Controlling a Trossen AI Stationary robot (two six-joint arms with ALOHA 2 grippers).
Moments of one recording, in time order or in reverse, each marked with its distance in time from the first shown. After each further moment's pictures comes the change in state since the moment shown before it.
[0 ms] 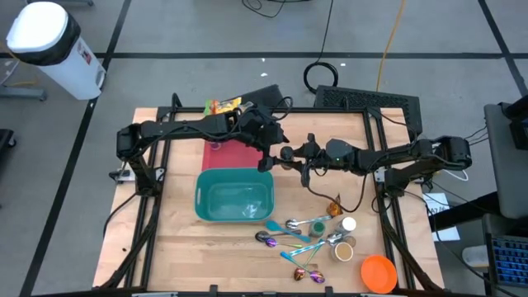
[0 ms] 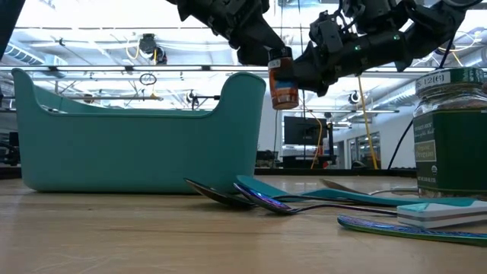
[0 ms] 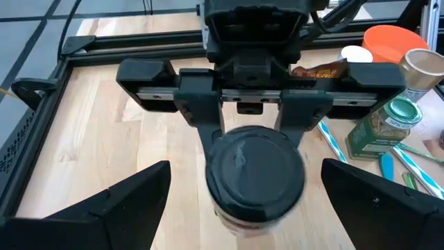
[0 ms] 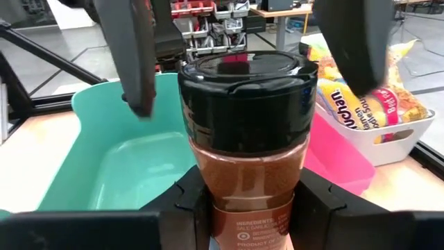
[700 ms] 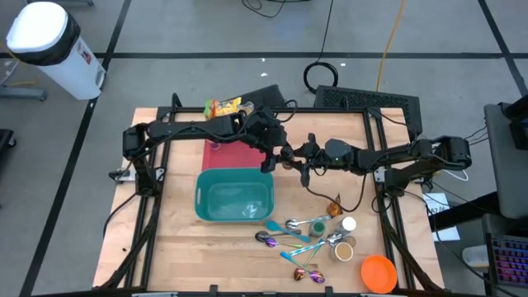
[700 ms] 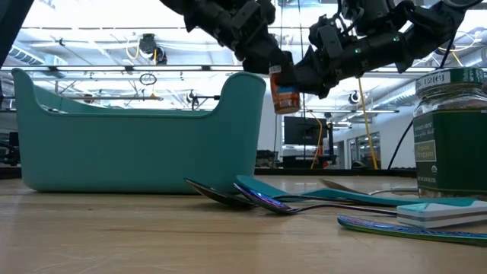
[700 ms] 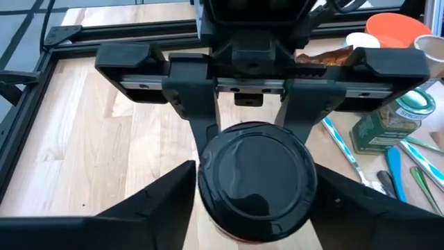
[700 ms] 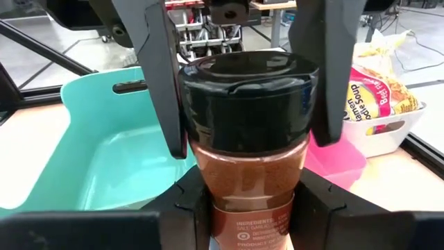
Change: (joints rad) left arm 0.010 0.045 -0.001 0.029 0.023 0.020; right arm -0.001 0.001 -0.001 -0.027 0.008 -0.009
